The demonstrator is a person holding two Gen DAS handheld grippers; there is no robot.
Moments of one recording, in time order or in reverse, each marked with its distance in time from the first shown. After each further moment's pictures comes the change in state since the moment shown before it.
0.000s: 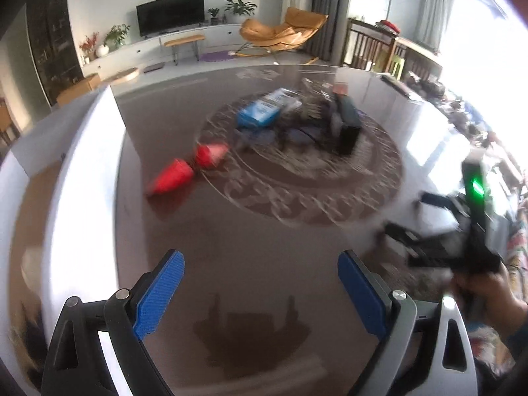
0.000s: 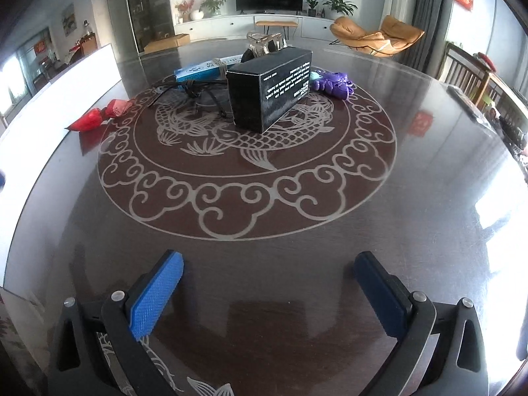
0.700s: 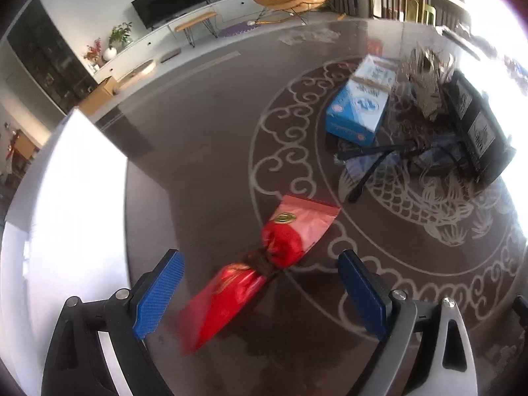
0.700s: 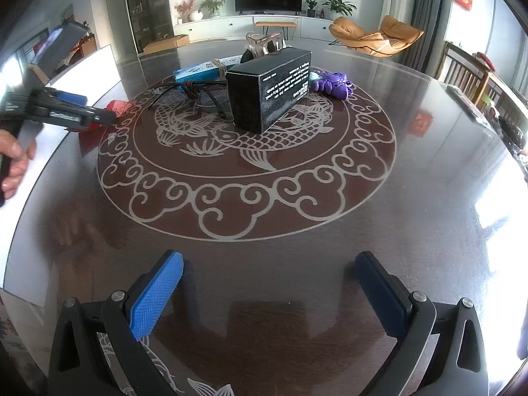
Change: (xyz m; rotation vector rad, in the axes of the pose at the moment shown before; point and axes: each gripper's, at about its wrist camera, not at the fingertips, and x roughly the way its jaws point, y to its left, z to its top) left arm 0.133 0.045 0.080 0.129 0.145 0.215; right arm -0.005 0.004 0.002 0.001 -0.001 -0.004
